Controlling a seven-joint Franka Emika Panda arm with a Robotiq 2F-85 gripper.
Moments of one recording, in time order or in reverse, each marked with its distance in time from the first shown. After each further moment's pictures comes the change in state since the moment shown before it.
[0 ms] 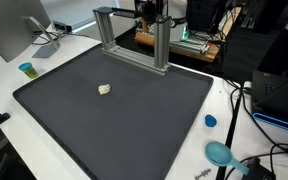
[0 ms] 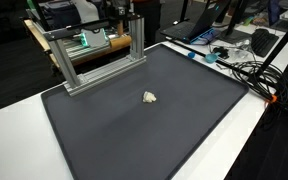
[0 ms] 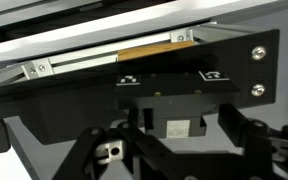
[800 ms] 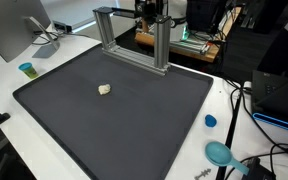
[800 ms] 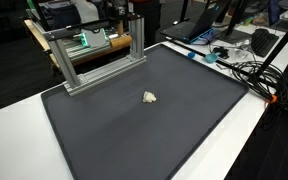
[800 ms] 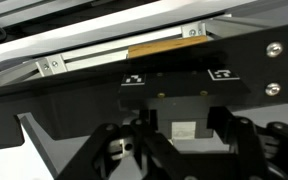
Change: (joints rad) arm -0.019 -0.010 0.048 -0.022 -0.056 0.030 0.068
